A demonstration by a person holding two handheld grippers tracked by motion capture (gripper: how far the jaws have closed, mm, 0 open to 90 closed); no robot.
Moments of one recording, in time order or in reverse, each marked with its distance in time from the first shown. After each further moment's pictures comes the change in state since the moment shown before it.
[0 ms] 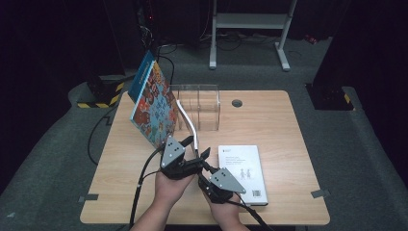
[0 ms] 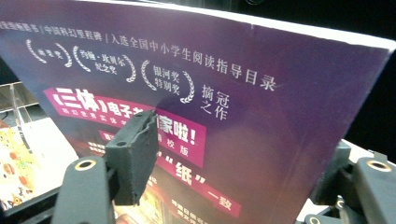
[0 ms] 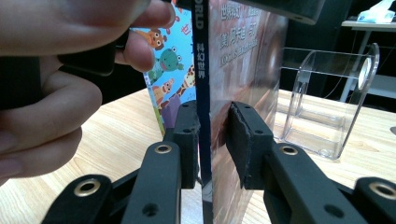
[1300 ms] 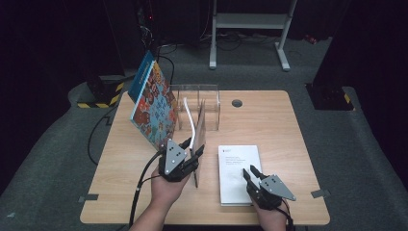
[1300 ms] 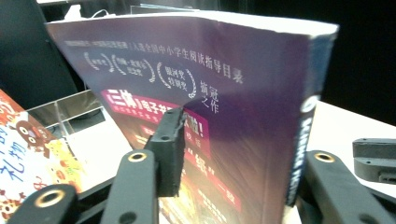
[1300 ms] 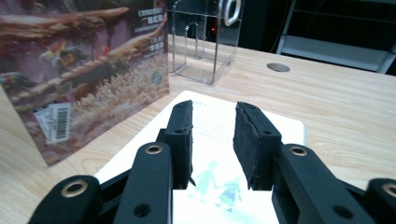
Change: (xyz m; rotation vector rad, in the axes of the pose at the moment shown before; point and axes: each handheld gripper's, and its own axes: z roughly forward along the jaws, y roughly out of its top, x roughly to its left) left arm -0.005 -0.001 -0.008 0.002 0.102 0.131; right arm -0.099 -0.038 -0.079 0.131 -0.211 -0.011
